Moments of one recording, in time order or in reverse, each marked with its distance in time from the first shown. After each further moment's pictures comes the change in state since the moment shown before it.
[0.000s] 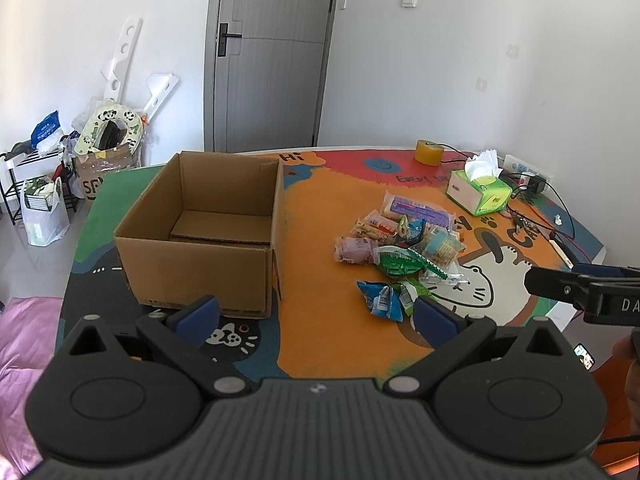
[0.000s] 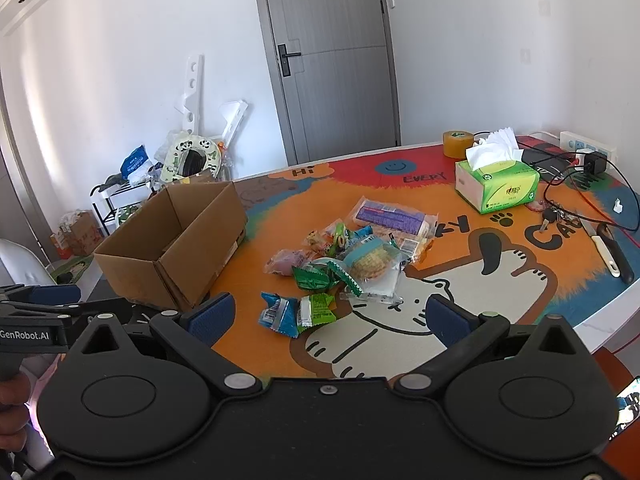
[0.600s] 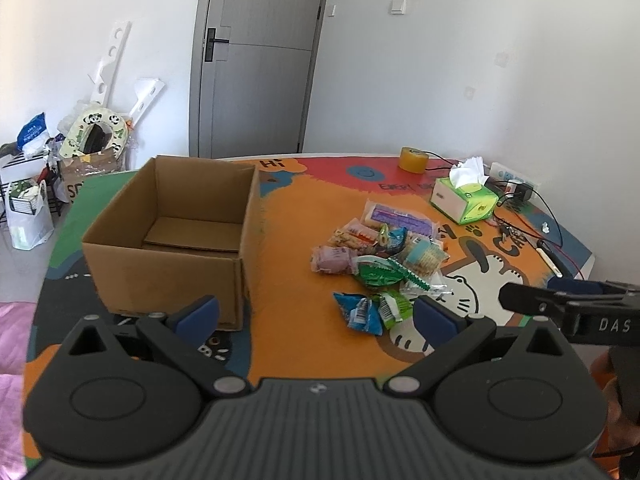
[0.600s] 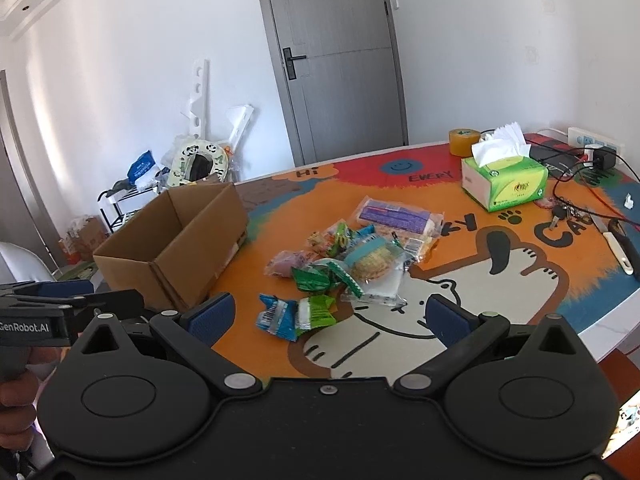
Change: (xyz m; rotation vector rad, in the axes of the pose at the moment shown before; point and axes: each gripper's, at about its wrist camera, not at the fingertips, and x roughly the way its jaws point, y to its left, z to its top) left arm 0.018 -0.012 -0.002 -0.010 -0.030 -0.054; right arm 0.014 -0.013 -0.009 0.010 -0.015 0.034
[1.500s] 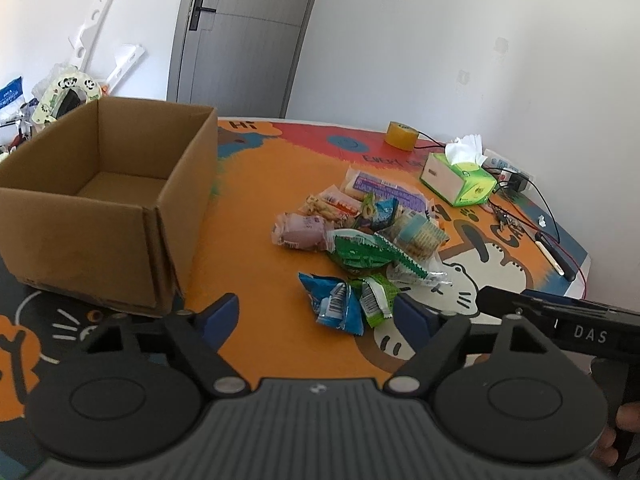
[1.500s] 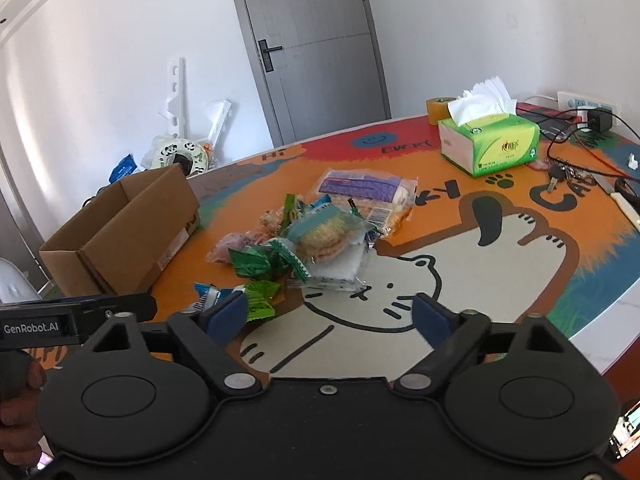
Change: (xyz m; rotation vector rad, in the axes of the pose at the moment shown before) left arm 0.079 -0.007 -0.024 -0.058 0.052 -0.073; right arm 0.058 -0.046 -0.030 0.060 0.009 -0.016
